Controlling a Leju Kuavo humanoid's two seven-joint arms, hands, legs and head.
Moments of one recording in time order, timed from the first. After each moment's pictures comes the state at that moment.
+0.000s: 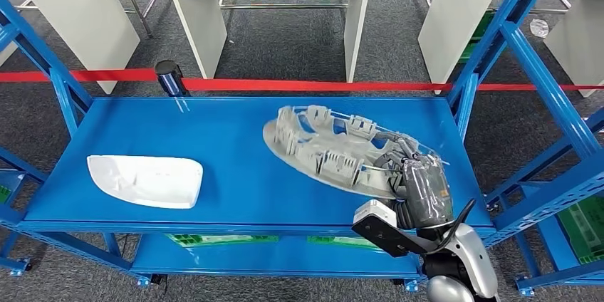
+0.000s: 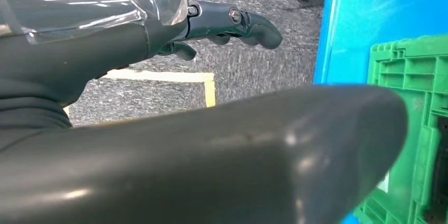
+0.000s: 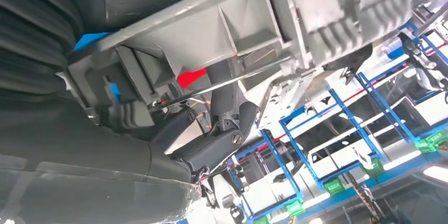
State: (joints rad) left arm 0.07 -0.36 1.25 -1.04 -0.88 -0.53 -0.28; right arm 0.10 -0.15 0.26 -2.03 0.93 0.01 -0.07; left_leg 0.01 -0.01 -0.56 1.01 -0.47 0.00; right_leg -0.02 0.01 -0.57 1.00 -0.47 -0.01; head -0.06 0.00
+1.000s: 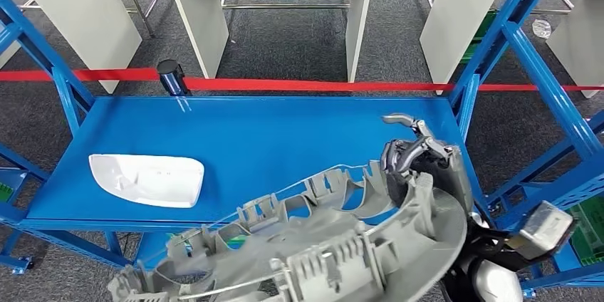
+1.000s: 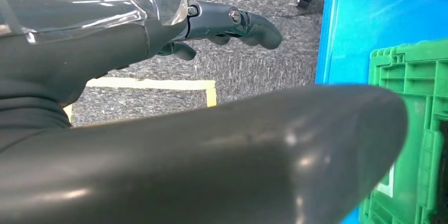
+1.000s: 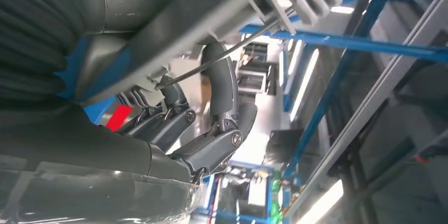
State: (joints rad) left arm 0.07 -0.36 1.27 -1.05 -0.94 -0.54 -0.31; right arm 0.02 -0.17 0.26 -2.10 -0.21 0.27 -0.34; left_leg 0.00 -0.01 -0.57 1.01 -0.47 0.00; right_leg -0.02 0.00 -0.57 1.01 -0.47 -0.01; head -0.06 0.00
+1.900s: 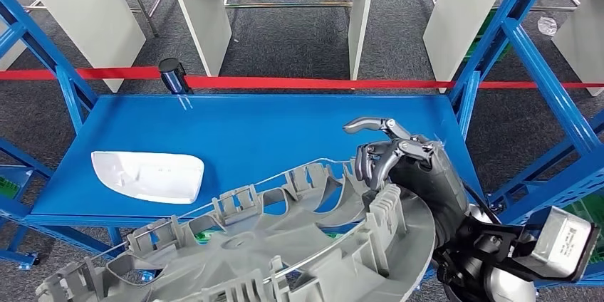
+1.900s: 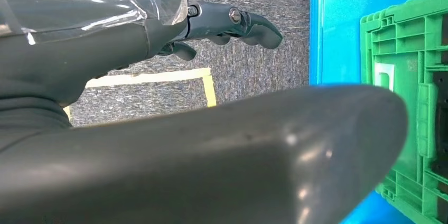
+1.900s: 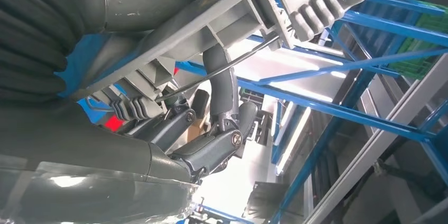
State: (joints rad) left arm 0.07 -0.36 1.30 -1.06 -1.08 -0.66 -0.44; right arm -0.08 -0.18 0.33 -2.22 -0.23 0.37 -0.17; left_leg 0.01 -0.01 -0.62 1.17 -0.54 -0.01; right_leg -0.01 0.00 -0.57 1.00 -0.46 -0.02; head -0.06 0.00
